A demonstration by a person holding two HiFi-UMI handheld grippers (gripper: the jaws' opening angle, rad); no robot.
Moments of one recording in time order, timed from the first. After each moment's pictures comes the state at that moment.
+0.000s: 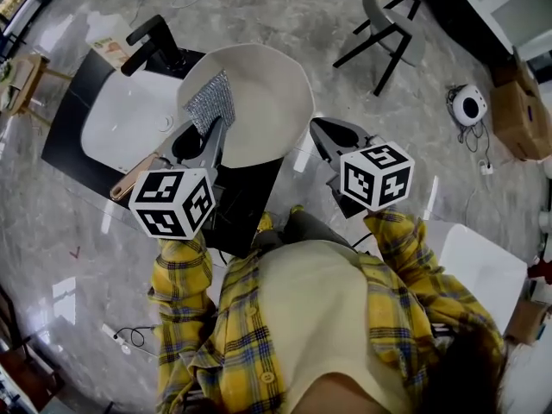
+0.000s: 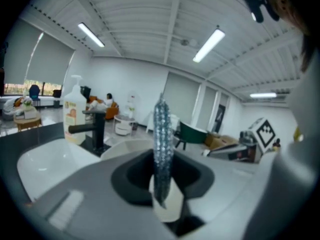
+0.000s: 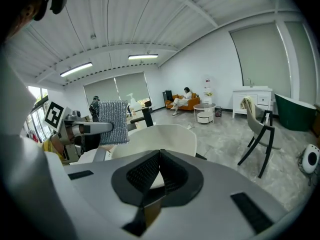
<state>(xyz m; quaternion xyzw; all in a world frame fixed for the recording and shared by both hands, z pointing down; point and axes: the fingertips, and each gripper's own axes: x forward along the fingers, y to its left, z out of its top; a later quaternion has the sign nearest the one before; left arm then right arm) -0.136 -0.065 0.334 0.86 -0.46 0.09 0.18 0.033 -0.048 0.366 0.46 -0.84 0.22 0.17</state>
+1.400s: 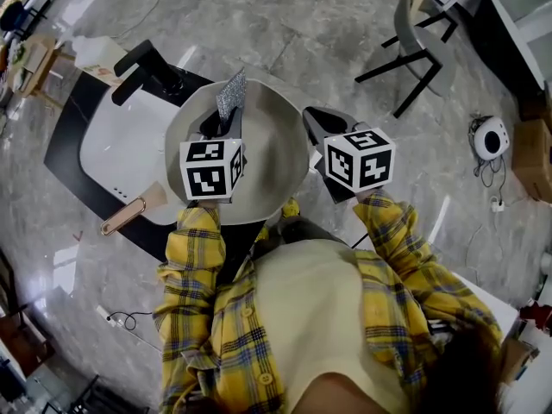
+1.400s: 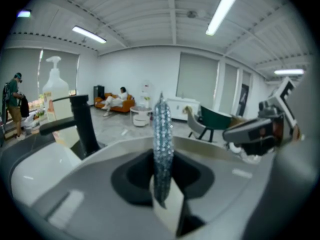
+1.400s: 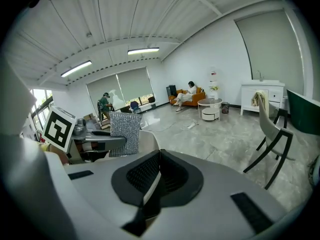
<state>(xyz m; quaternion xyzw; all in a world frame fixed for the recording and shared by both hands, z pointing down) -0.080 -0.223 0.421 0.79 -0.55 0.19 0.18 0.062 -0.211 0.410 0.42 -0.85 0.24 0.19</state>
